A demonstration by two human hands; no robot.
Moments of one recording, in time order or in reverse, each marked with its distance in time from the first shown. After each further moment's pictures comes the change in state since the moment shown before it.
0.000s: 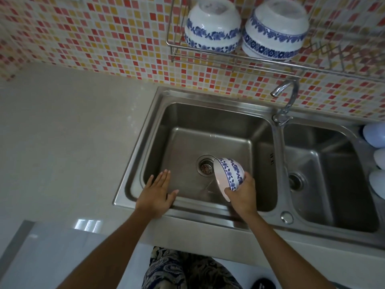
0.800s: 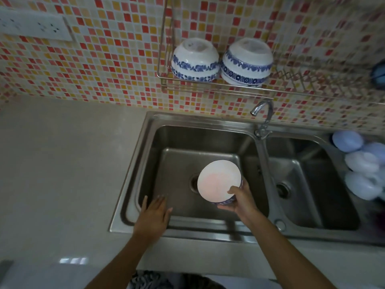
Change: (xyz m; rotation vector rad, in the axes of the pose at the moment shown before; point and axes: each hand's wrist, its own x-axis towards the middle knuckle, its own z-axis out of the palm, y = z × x) left_hand -0.003 -0.004 0.000 -0.039 0.033 0.061; right_hand -0.010 -0.051 -0.042 0.986 -0.250 0.381
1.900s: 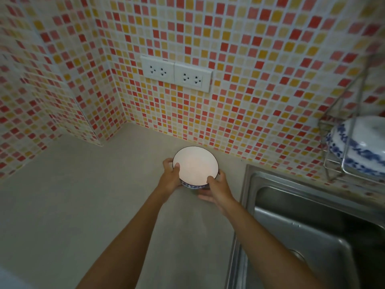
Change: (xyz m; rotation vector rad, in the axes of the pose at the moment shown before) left_hand 0.133 -0.286 -0.249 -1.244 0.391 -0.516; right_hand 0.107 0.012 0.474 -0.390 -0.310 -0.078
